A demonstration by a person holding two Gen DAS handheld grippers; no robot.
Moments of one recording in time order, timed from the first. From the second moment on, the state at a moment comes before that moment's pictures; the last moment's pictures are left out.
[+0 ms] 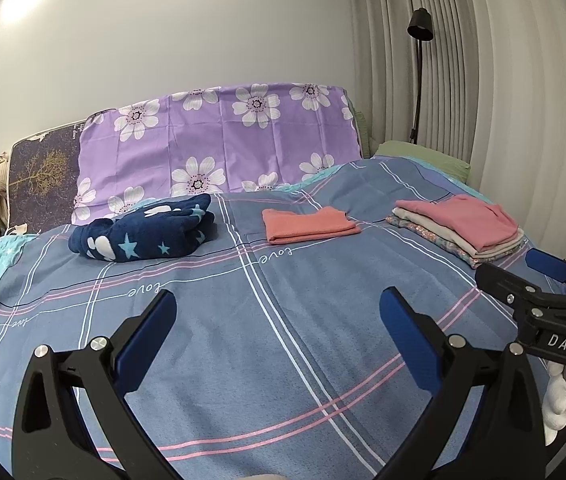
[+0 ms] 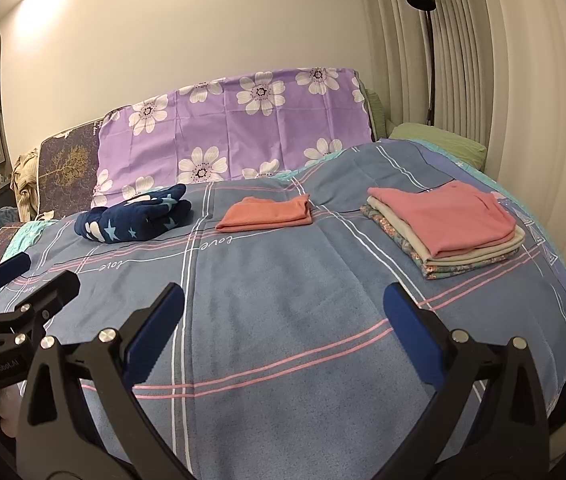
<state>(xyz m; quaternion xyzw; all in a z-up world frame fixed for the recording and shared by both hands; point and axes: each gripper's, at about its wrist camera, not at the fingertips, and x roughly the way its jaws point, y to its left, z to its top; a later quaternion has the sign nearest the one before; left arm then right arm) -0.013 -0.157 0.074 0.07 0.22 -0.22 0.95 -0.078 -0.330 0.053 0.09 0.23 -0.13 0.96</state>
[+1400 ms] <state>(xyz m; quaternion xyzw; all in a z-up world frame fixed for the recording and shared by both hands) -0.007 -0.162 0.063 0.07 0.24 -0.22 0.94 -0.070 -0.334 0.044 0.09 0.24 -0.13 0.96</state>
